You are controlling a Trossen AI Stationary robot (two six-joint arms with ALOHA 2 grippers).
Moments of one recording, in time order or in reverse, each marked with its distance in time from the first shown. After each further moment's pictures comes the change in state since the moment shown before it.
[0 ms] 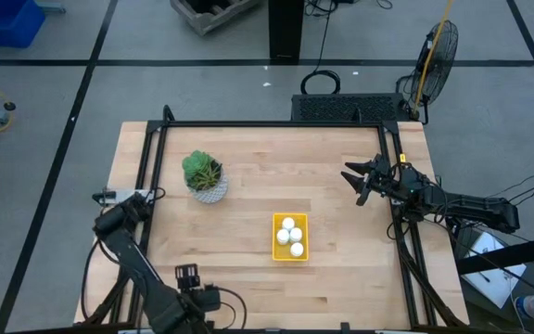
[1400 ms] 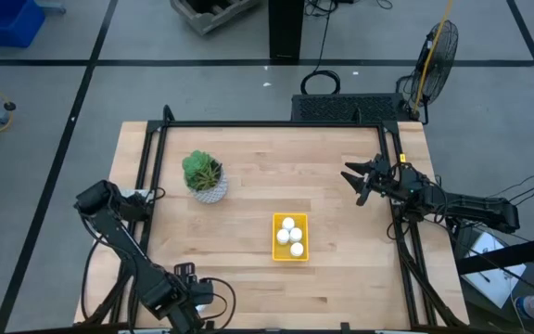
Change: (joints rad) left arm -0.007 -0.244 -0.503 0.536 0.078 -0.010; right arm 0.000 0.000 0.000 0.000 0.000 0.000
